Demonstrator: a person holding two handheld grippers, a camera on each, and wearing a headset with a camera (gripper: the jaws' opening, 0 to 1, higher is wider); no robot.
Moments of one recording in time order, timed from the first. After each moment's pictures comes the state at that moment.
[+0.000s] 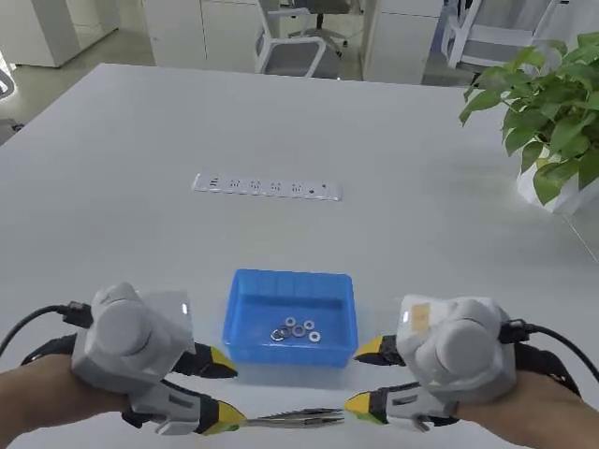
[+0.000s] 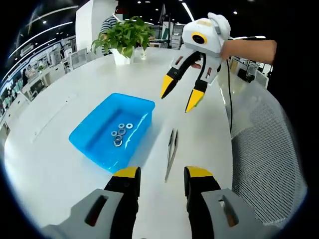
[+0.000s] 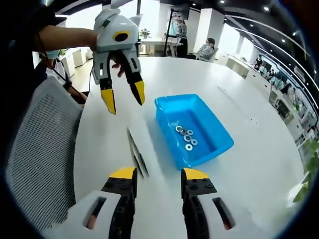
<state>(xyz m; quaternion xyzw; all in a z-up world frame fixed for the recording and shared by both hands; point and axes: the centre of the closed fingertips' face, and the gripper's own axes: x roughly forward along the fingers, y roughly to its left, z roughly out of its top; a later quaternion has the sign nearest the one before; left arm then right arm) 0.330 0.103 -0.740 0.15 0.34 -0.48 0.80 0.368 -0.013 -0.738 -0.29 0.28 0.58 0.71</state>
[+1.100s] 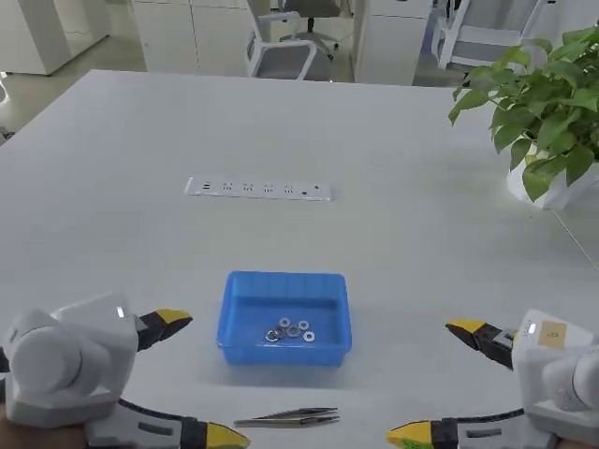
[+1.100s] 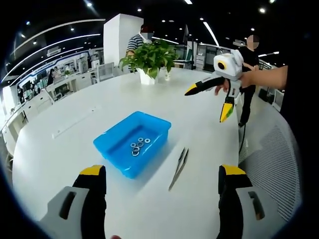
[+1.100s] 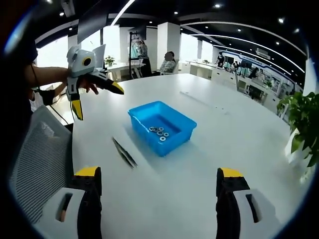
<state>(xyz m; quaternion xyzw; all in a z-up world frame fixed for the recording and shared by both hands) 0.328 0.112 -0.712 0.11 0.27 -0.40 0.87 0.371 -0.071 -0.721 -0.17 0.25 0.50 0.81</state>
